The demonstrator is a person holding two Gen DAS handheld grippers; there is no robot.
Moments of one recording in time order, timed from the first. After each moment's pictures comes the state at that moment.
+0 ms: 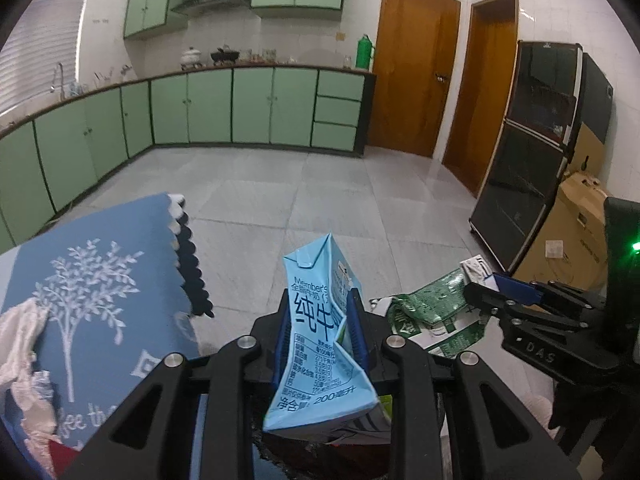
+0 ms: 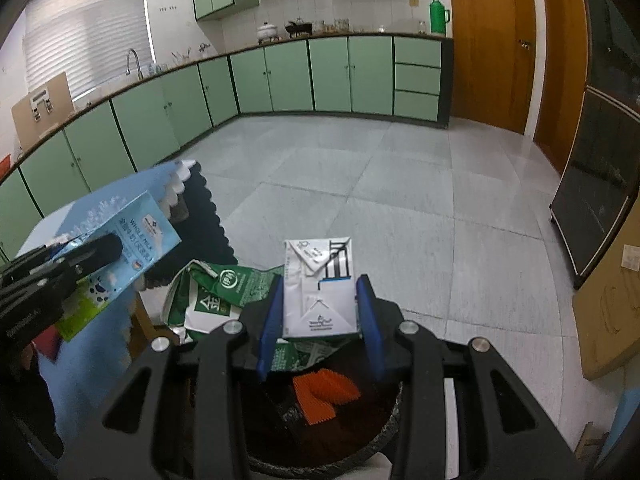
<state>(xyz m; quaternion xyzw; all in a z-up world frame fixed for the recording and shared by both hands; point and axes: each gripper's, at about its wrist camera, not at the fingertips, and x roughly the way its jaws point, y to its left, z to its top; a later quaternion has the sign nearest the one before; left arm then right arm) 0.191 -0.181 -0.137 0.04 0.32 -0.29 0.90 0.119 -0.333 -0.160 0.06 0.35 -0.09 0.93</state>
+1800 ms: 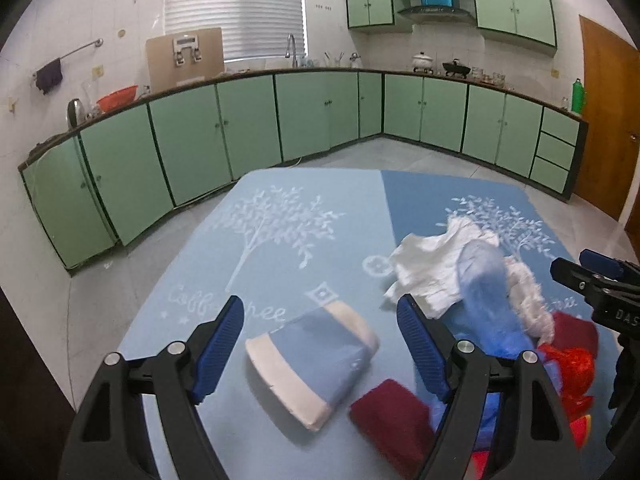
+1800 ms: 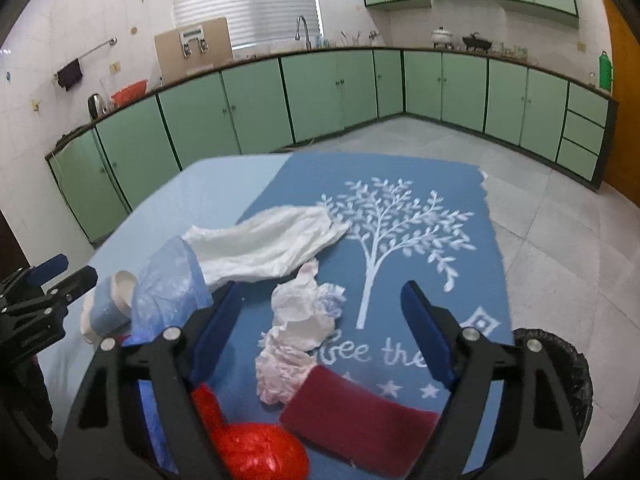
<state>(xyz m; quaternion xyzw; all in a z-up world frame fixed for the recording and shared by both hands) 0.118 0.202 -0.130 0.00 0.32 0.10 0.94 0.181 -0.007 -0.132 -0.01 0.34 0.17 0.92</state>
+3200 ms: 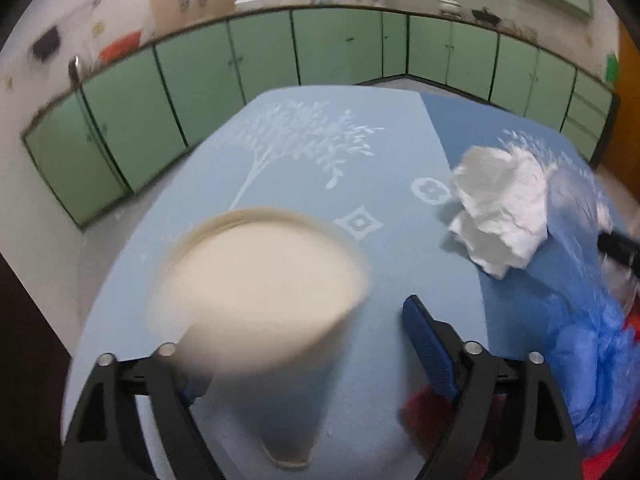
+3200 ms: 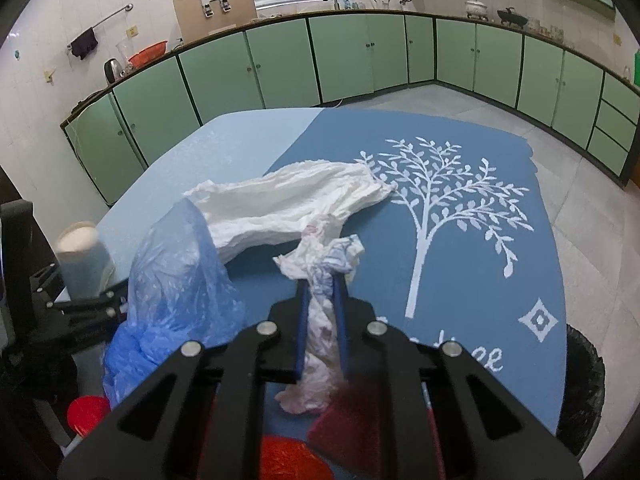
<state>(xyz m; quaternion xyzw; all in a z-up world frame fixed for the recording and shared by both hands) 0.154 0.225 -0.185 -0.04 0.43 0.12 0.89 0.196 0.018 -0.155 -0.03 0.40 0.22 0.89</state>
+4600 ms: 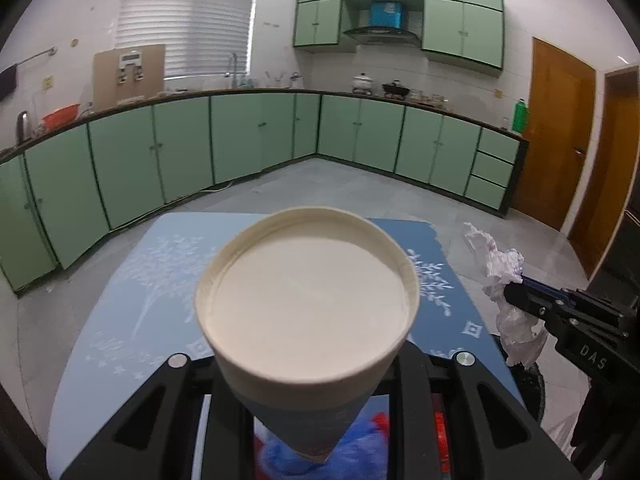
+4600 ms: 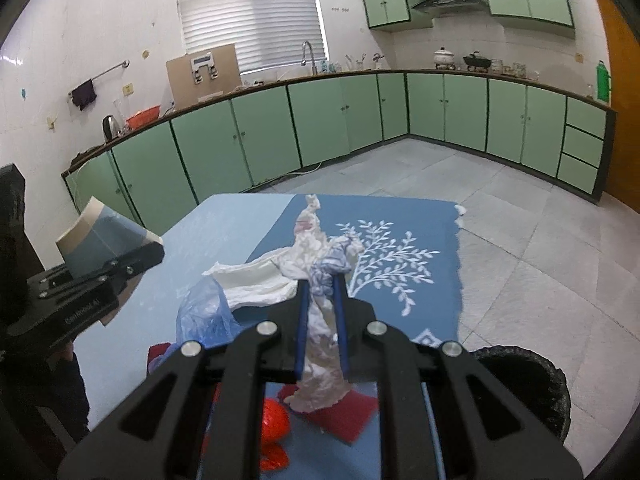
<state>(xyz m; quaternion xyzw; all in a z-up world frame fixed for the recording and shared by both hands) 0.137 0.112 -0.064 -0.03 0.28 -0.03 0.96 0.141 -0.057 -0.060 0.01 0.30 0.19 0.94</state>
